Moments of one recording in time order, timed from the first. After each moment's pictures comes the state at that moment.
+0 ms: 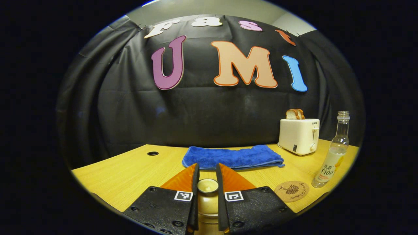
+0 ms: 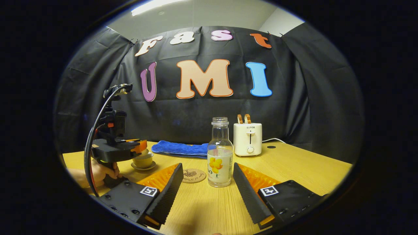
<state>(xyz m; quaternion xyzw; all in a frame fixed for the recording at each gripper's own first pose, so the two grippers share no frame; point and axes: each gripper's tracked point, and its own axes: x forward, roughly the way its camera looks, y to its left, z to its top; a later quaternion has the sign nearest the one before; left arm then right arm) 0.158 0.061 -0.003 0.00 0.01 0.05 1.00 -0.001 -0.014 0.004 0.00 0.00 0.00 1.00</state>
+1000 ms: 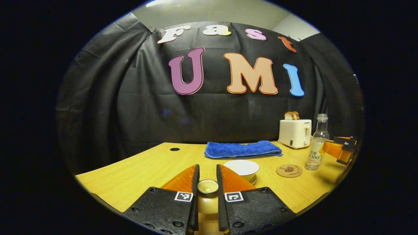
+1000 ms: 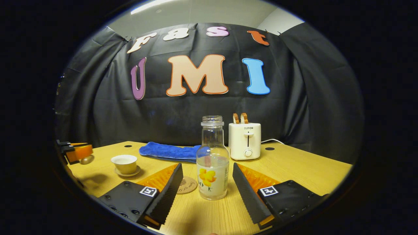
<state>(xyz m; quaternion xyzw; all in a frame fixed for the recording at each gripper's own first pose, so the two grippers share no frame) 0.037 0.115 0.001 0.00 0.00 0.06 1.00 0.070 -0.034 0.000 0.00 0.00 -0.04 1.00</state>
